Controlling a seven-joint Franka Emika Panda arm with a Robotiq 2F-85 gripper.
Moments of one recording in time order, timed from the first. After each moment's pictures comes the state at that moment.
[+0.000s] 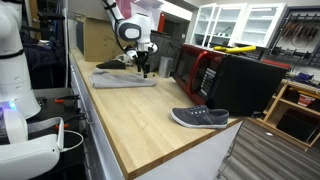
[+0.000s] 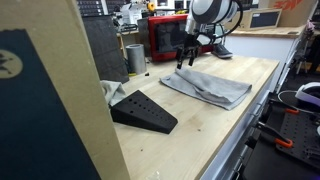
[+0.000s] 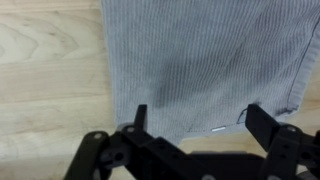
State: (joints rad) arm 0.04 0.18 0.01 -2.31 0.18 2.71 -0.06
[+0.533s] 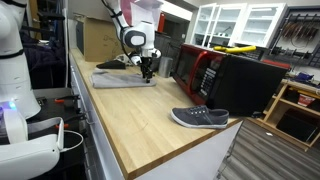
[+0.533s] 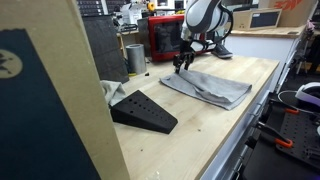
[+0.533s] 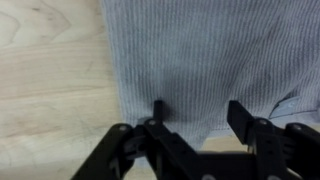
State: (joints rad) arm 0.03 0.31 0.00 -2.22 0.13 2.74 0.01
